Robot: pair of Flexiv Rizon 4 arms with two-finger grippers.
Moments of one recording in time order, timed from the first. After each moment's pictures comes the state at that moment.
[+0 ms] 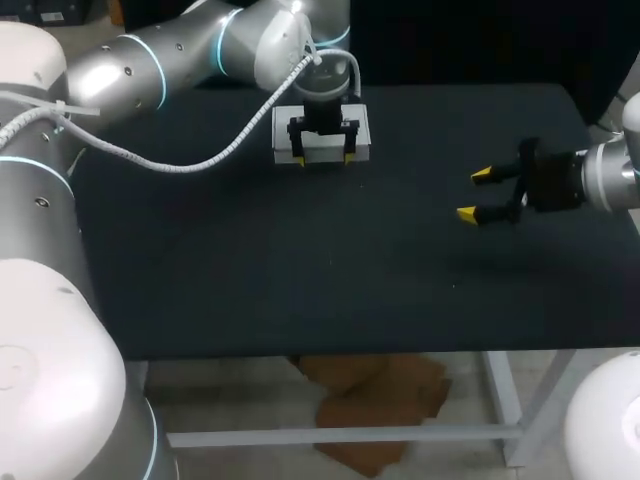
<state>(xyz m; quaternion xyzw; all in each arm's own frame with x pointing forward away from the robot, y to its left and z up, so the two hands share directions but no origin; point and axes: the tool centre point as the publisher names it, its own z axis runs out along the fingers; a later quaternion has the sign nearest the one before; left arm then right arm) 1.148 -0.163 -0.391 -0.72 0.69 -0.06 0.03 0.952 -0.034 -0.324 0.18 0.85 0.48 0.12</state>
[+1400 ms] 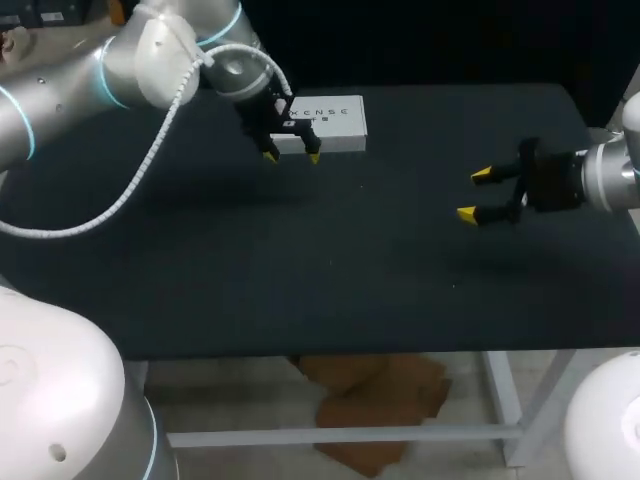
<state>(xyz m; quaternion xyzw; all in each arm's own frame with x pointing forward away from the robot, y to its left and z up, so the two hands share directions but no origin) 1.059 -0.103 -0.318 -0.53 0.82 -0.21 -0.05 0.952 -0.034 -0.324 0.18 0.85 0.48 0.12</state>
